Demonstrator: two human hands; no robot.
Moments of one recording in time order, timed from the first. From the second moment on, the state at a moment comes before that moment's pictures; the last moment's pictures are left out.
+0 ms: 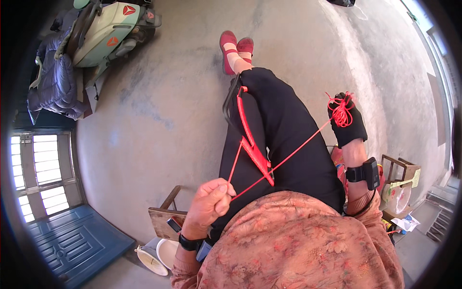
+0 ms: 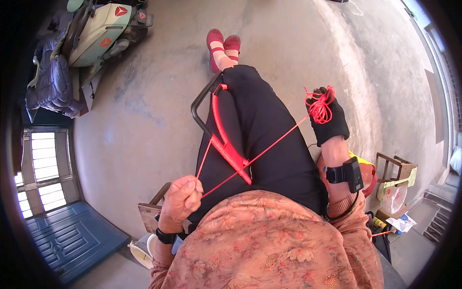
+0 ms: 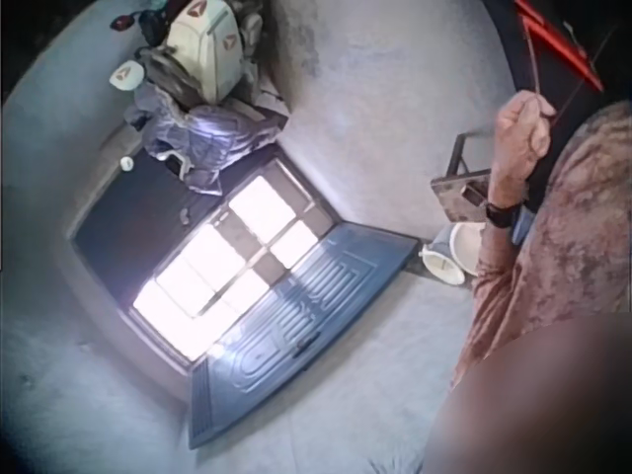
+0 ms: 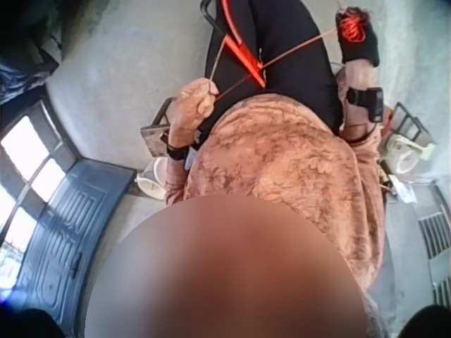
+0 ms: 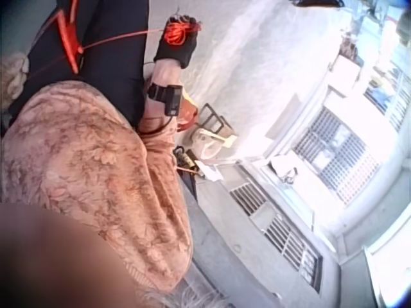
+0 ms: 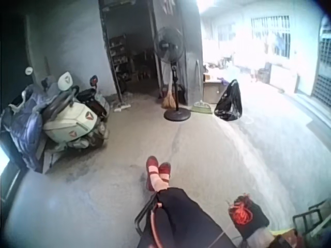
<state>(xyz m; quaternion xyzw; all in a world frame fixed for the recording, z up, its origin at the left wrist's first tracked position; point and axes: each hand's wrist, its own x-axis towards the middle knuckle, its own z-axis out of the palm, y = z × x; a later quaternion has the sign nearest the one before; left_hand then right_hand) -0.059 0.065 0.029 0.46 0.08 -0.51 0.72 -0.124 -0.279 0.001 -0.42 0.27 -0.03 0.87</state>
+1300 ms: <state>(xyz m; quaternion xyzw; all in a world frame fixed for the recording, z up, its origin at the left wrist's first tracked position) -0.005 0.111 0.154 0.45 -0.16 -0.13 0.87 -0.068 -0.207 0.073 -0.80 -0.21 0.01 0.56</state>
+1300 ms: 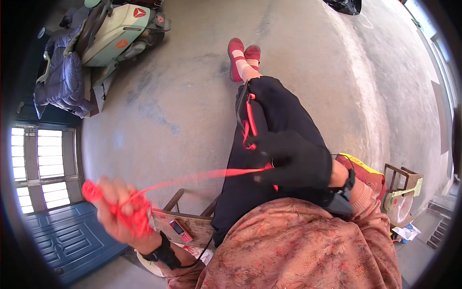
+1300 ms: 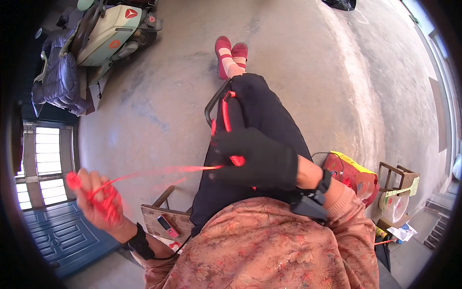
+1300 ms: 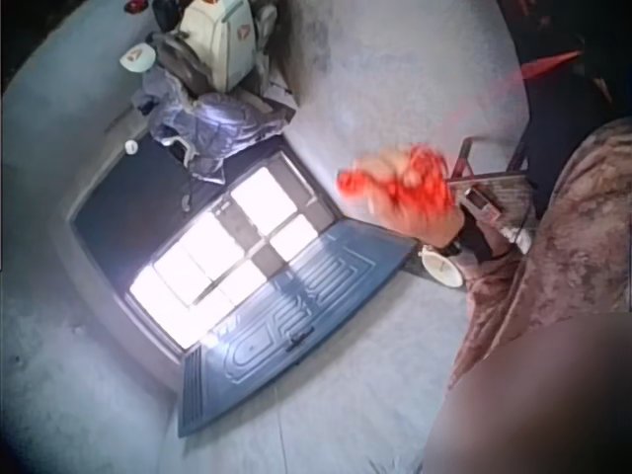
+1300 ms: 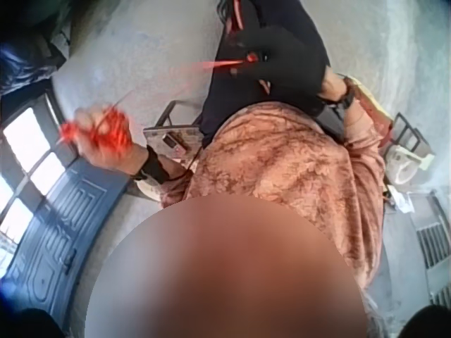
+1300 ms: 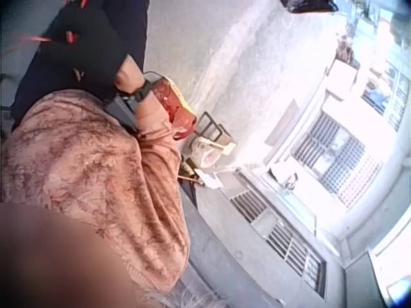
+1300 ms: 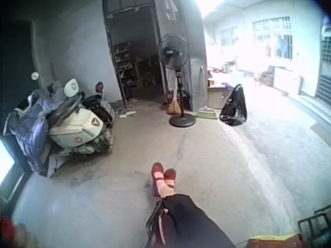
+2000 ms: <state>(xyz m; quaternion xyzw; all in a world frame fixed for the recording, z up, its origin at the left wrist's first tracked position) -0.005 -0.005 0.014 0.67 -0.02 -0.23 0.70 -0.100 -0.228 0.104 -0.85 0.04 -0.11 0.51</state>
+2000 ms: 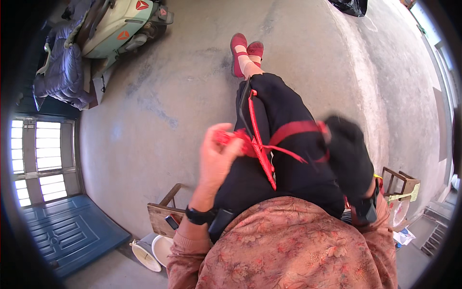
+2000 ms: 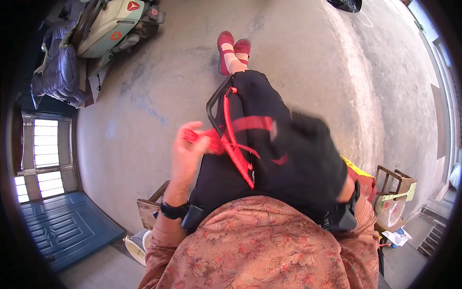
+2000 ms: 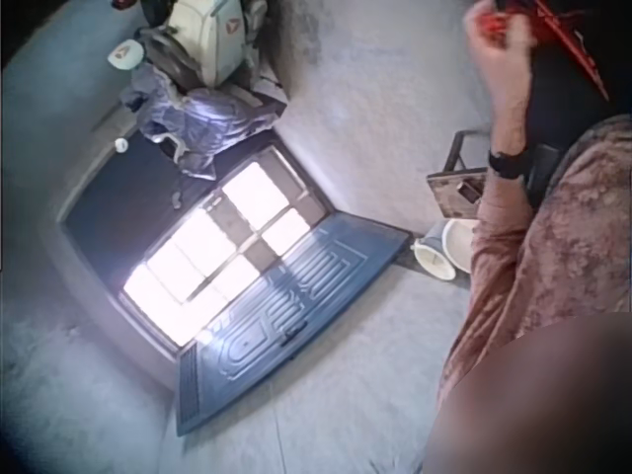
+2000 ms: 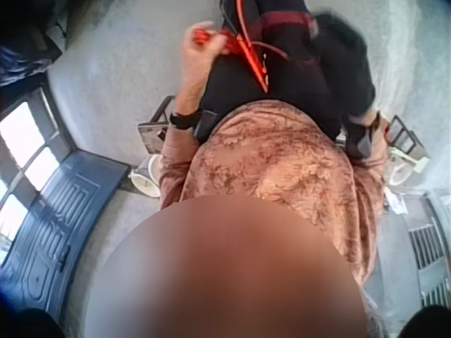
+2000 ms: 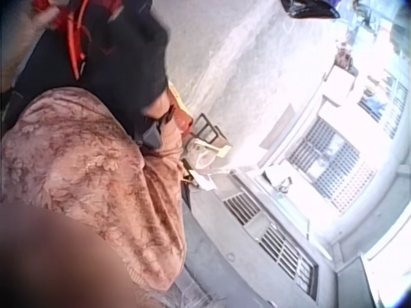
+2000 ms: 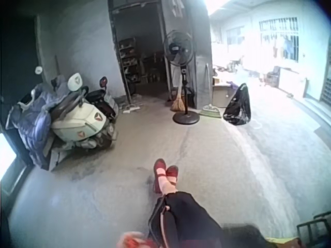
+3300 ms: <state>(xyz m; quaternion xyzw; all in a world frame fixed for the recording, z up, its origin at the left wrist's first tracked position) 0.005 -0.021 -0.005 0.82 -0.12 -0.19 0.52 -0.054 -0.208 0.019 -0.70 0.18 0.07 0.69</state>
